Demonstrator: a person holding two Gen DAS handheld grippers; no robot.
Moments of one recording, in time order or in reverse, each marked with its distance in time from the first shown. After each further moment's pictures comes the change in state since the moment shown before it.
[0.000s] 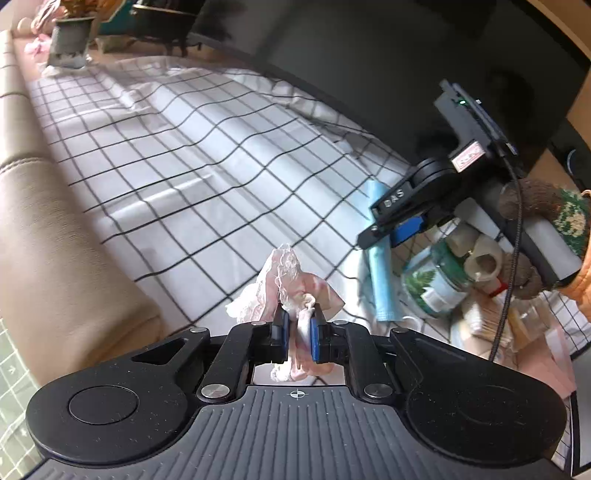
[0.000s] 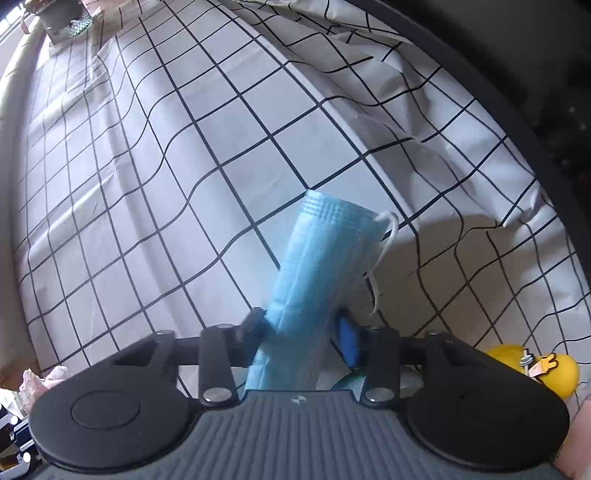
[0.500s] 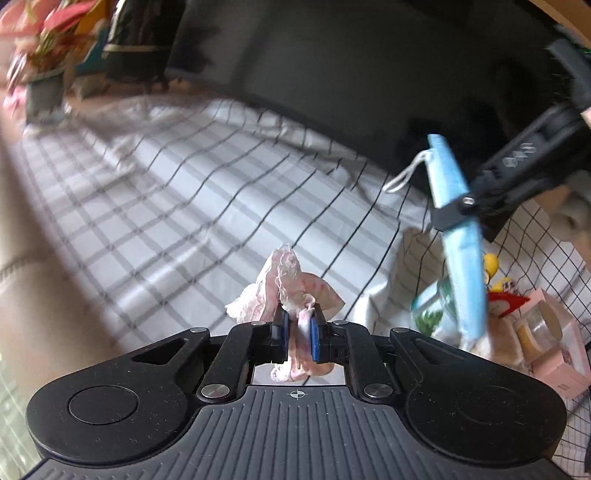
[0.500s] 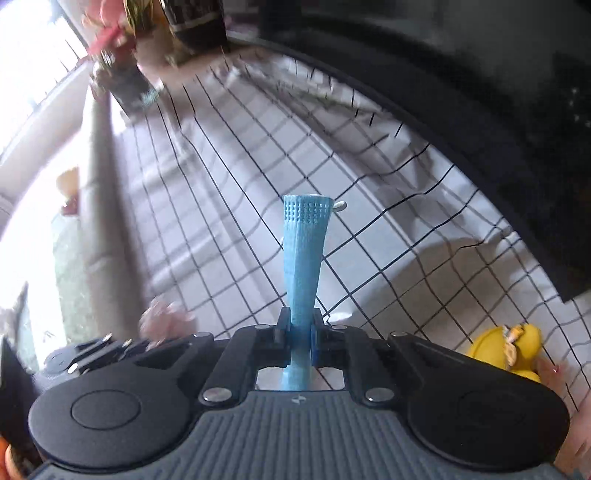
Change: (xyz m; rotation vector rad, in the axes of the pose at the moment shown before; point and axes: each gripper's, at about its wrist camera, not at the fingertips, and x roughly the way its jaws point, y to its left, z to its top) left arm 0.000 -0.016 0.063 0.140 -0.019 0.031; right arm -0.140 -0.016 -0.019 0.071 -0.152 0.231
